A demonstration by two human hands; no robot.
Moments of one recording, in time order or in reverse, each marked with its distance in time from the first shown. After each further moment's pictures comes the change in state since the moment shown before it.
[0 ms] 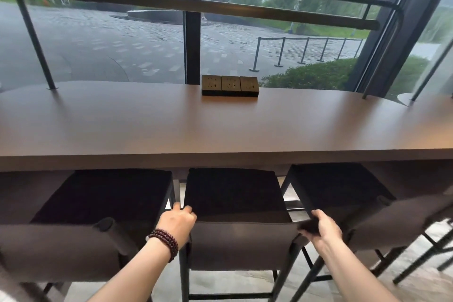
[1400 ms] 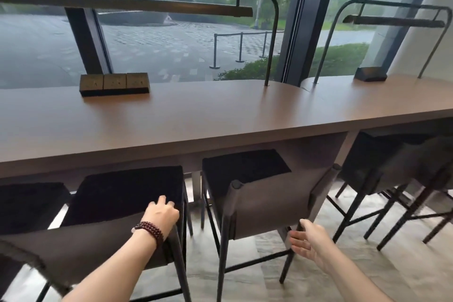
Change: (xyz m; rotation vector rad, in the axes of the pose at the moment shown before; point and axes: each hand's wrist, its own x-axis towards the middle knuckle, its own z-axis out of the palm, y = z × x) left_hand 0.101 0.346 -0.090 0.225 -0.054 0.043; right_hand 0.188 -0.162 -0.302 -0.394 -0.140 0.055
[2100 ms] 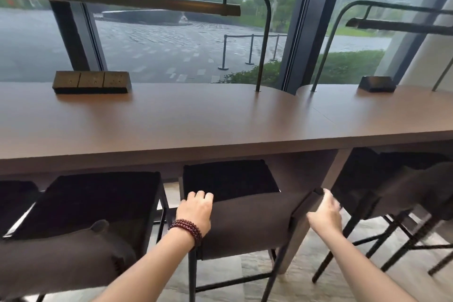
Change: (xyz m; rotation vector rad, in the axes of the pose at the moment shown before) left_hand 0.077 0.150 -0.120 -0.474 0.128 -0.077; right_hand 0.118 -0.112 -0.087 -0.698 0.349 -0.523
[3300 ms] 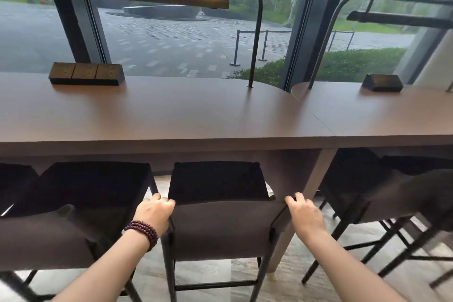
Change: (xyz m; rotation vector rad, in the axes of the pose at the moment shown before) left_hand -0.014 0.014 0.012 0.211 -0.025 -0.110; right_hand 0.039 0.038 -0.027 -0.829 -0.126 -0.622
